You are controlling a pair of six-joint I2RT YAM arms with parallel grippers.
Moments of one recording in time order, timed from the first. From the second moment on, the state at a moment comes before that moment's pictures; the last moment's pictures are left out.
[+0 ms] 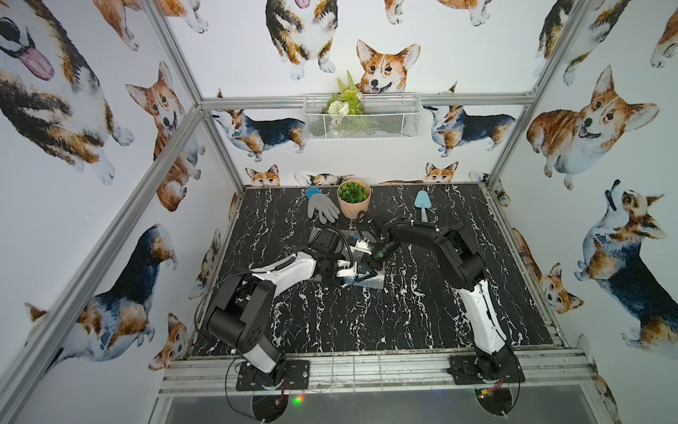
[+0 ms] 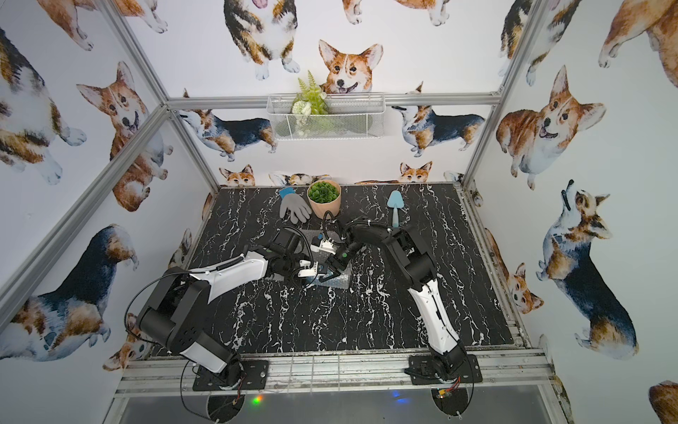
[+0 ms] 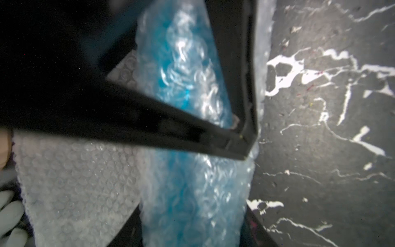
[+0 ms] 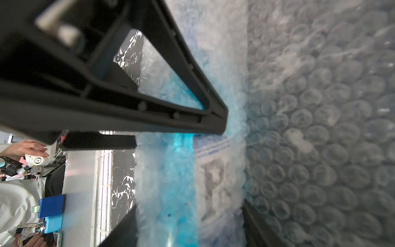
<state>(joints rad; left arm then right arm) -0.51 1.62 0.91 -0.45 0.23 1.16 0.66 2.28 1.68 -0.88 -0.89 -0.53</state>
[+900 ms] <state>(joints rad) -0.41 1.92 1.31 -0.92 0.48 1.08 0.90 1.38 0.76 -0.09 -0.31 -0.61</state>
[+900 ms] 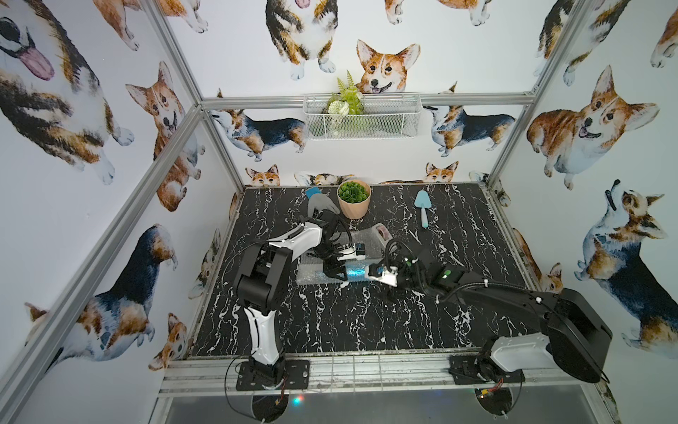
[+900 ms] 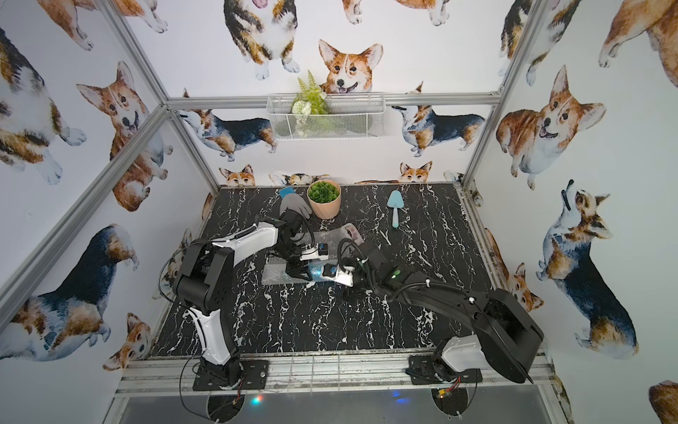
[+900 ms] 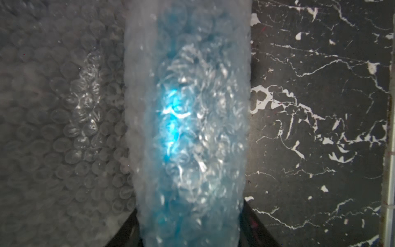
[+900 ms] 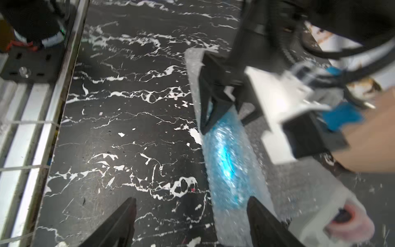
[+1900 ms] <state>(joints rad) -0.39 1.97 1.39 -1.06 0.54 1.06 0.96 1.90 1.02 0.09 0.02 -1.07</state>
